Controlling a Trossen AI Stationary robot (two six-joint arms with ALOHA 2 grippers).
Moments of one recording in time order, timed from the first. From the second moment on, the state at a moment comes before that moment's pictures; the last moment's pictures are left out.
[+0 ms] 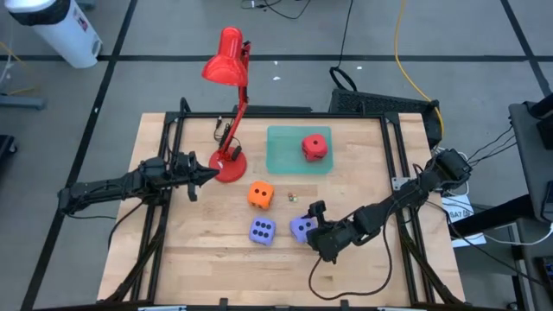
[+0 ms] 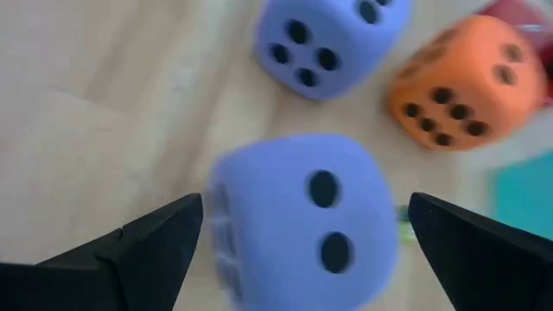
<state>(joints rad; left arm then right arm) 0.20 0.09 0.01 0.04 0.05 -0.32 0.52 1.62 1.02 -0.33 0.41 0.01</state>
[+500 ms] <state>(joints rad) 0.20 0.09 0.01 0.04 0.01 -0.34 0.43 1.55 1.02 -0.27 0.31 0.03</state>
